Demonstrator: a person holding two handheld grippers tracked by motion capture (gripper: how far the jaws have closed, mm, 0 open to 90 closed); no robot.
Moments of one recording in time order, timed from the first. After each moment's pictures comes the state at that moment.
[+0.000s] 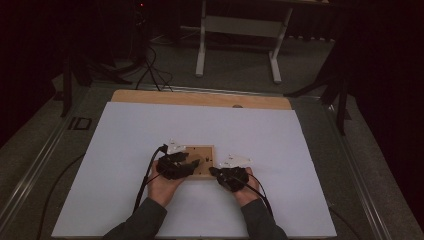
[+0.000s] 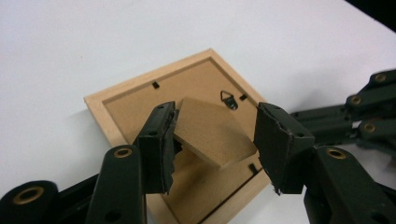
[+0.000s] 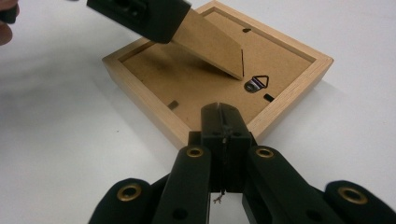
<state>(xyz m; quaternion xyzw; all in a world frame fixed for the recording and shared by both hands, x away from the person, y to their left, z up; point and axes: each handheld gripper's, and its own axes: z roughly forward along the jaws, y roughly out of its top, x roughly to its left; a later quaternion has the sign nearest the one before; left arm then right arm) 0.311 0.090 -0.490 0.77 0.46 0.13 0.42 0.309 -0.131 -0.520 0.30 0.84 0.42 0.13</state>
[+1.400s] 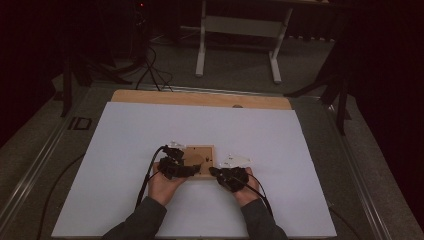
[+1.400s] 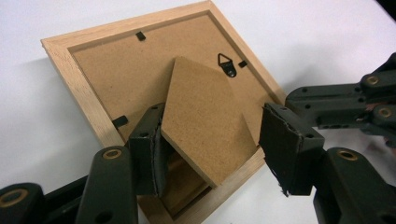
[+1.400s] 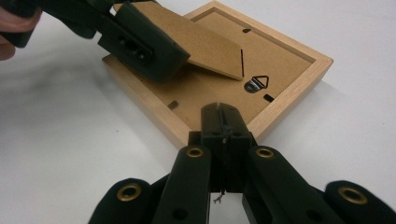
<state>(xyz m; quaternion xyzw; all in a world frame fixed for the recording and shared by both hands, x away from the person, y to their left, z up) 0.325 0.092 -0.504 0.77 0.49 0.03 0.39 0.309 -0.131 -0.520 0.30 0.84 0.42 0.14</state>
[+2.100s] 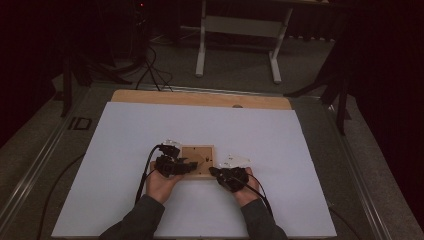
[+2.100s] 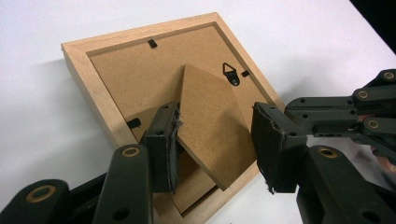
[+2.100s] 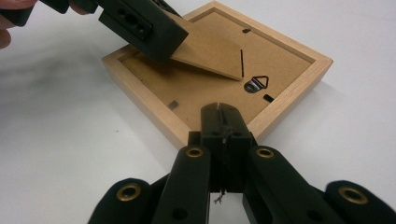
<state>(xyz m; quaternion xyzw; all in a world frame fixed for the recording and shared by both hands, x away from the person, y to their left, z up) 0.327 0.101 -0.500 0.76 0.50 0.02 0.40 0.309 -0.131 -0.520 0.30 0.84 0.42 0.14</state>
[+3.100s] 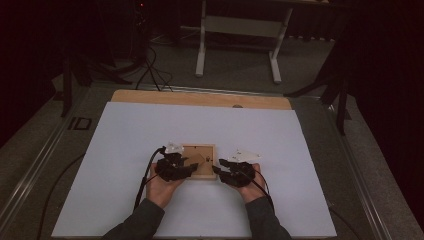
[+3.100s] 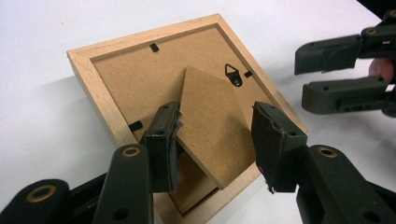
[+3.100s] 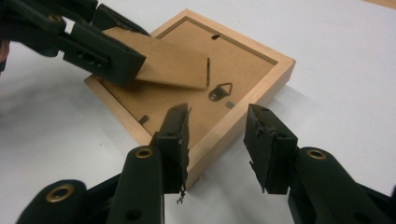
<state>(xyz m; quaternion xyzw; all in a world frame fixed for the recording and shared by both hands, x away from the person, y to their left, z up) 0.312 0.096 -0.501 0.78 0.47 0.09 0.42 0.317 -0.147 -0.508 0.33 0.83 0.44 0.14</state>
